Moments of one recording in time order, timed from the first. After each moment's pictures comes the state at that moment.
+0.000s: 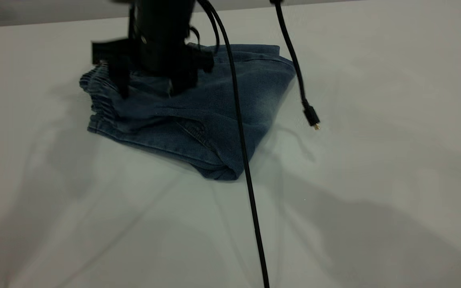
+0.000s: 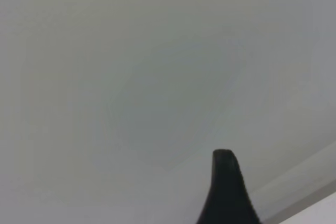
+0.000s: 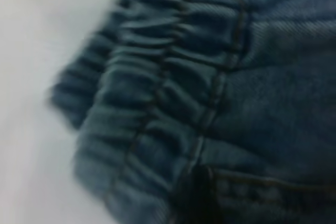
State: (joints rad) left arm -0.34 1.55 -1.40 1.04 0.37 -0.46; right arm 0.69 2.60 -2.10 0.07 0.67 0.58
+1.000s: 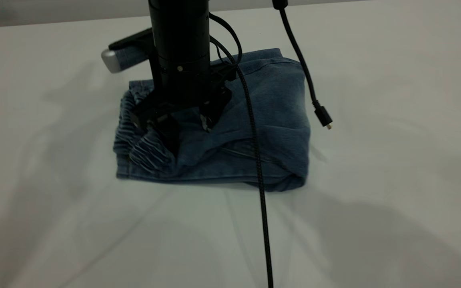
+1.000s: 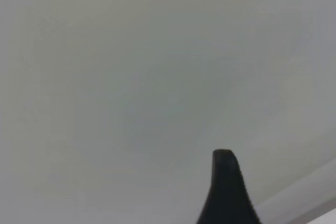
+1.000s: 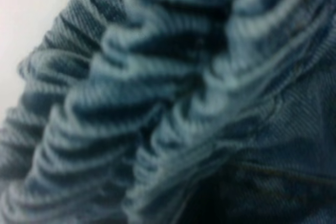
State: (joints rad) left arm -0.34 1.51 -1.40 1.04 0.37 -0.46; right arm 0.70 2.62 -2.10 0.08 1.12 0.02
